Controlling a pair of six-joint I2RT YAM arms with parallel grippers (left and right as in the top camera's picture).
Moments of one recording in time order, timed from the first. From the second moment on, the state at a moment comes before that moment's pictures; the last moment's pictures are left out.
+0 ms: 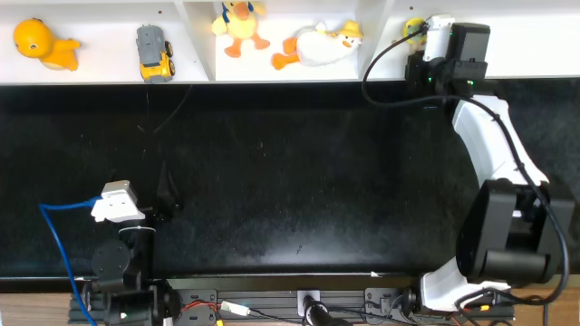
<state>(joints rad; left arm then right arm) 0.15 0.01 0.01 -0.08 0.05 -0.15 -0.08 1.80 1.26 -0.26 -0.20 -0.11</state>
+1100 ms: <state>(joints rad) 0.15 0.01 0.01 -0.08 0.05 -0.15 -0.18 1.40 1.27 -0.89 0.05 0.34</state>
